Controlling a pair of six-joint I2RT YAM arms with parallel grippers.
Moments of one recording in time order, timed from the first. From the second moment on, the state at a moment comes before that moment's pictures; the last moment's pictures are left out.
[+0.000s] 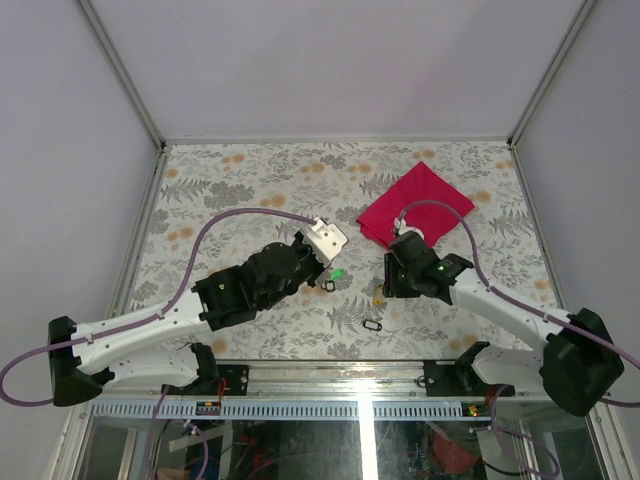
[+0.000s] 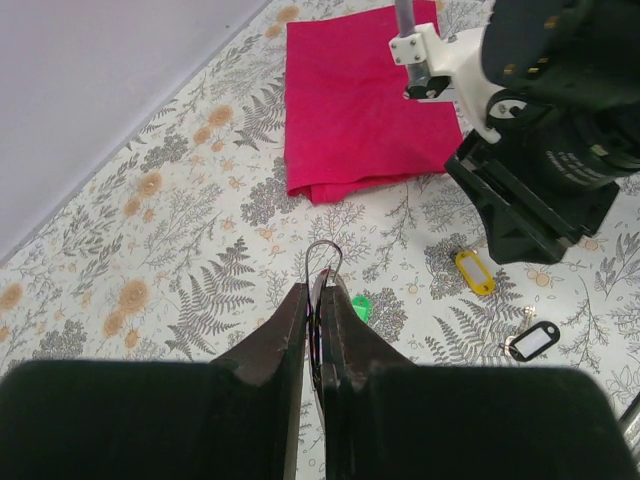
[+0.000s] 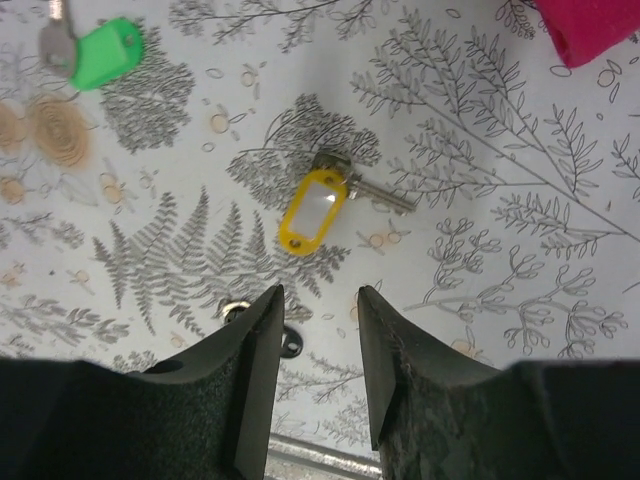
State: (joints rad) left arm -1.14 1.05 0.94 -0.17 -0.38 0.15; right arm 0.70 1.16 0.71 -0.57 0.09 0.61
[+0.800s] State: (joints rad) left arm -1.14 1.05 0.94 -0.19 -0.39 0.14; right arm 0.58 1.45 0.74 -0.42 -0.04 0.47
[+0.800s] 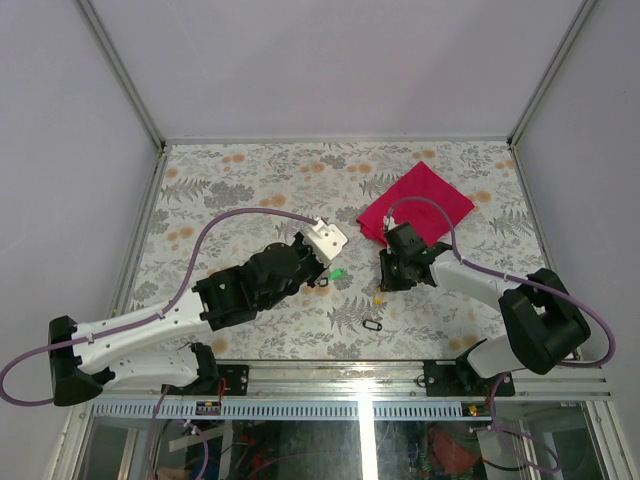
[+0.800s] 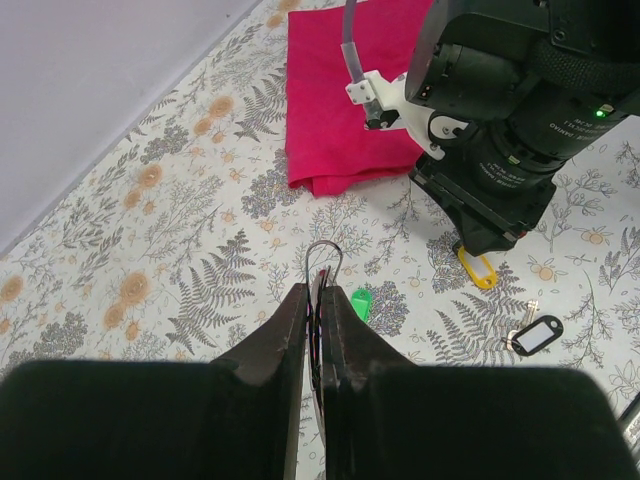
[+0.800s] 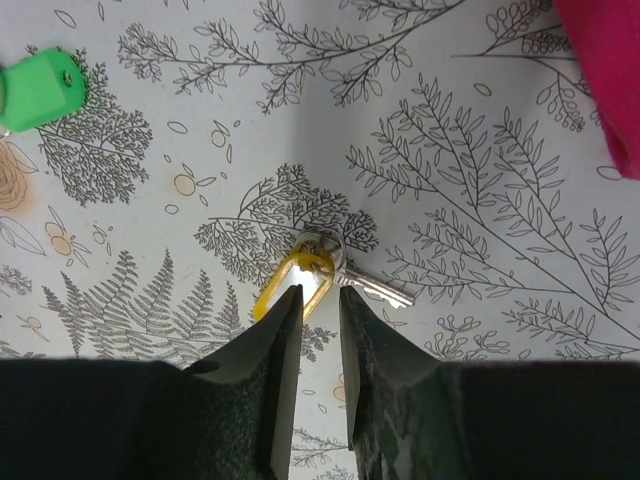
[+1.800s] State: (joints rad) left arm -1.14 1.07 0.95 -0.20 -0.40 0.14; right arm 0.57 1.24 0.74 -0.38 -0.02 0.36
